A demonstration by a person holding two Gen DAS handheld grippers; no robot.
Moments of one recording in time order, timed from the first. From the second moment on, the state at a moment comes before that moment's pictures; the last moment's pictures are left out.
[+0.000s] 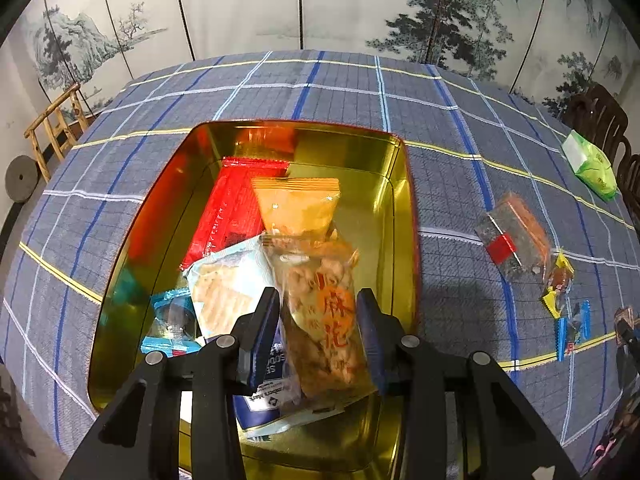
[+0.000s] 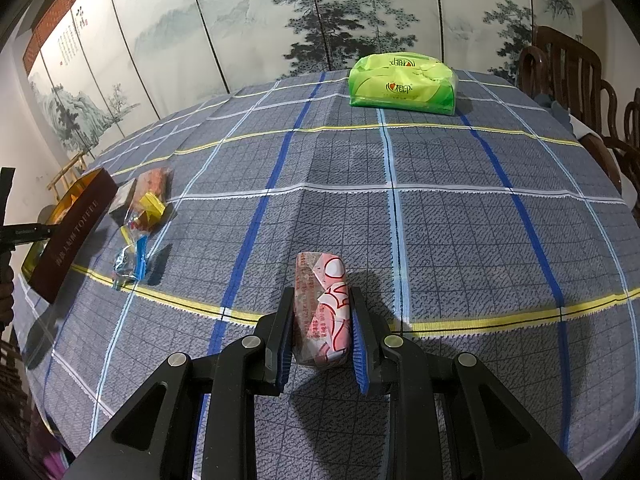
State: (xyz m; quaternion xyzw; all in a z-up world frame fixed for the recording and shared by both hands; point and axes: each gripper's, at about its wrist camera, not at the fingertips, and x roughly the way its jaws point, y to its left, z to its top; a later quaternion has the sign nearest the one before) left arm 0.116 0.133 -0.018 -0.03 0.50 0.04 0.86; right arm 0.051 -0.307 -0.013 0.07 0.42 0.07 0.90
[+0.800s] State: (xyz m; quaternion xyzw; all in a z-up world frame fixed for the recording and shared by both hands) left arm 0.026 0.112 0.054 0.04 0.41 0.07 0.91; right arm 0.043 -0.300 -0.011 0.08 0.43 0.06 0.90
